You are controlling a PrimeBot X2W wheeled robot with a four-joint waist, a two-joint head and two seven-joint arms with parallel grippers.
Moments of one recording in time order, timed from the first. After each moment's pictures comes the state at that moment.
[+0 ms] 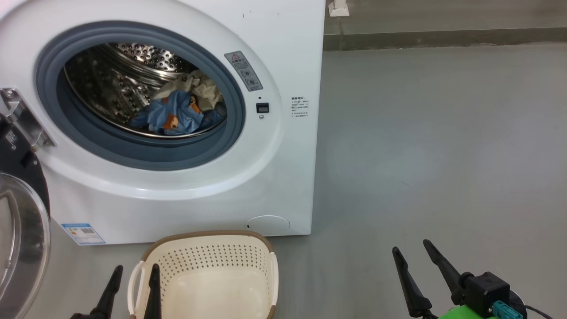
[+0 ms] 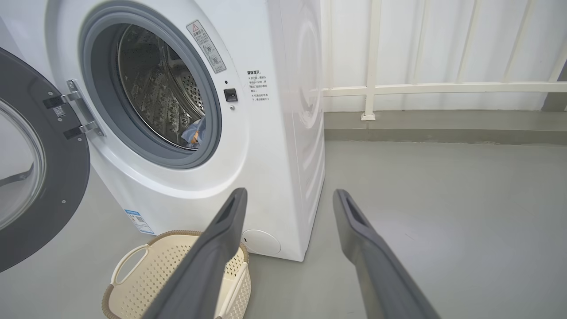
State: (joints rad) left arm 0.13 0.17 -0.15 0.03 -0.32 0.03 -0.26; right arm 0.06 -0.05 0.08 0.08 0.18 0.13 -0.18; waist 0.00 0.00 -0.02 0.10
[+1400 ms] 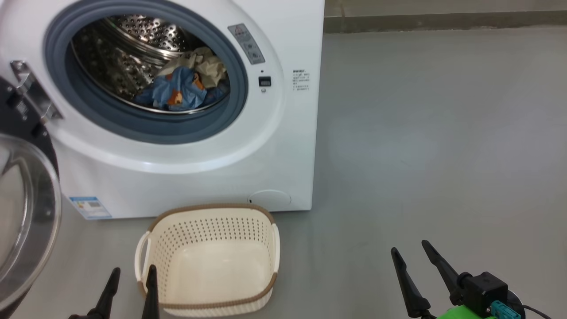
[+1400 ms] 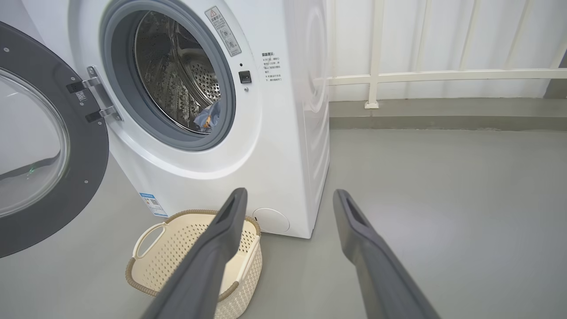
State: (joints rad) left arm 0.12 0.12 -0.09 0.06 -0.29 -0.03 -0.26; right arm 0.06 -0.05 0.08 0.09 0.18 0.13 -0.18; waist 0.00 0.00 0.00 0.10
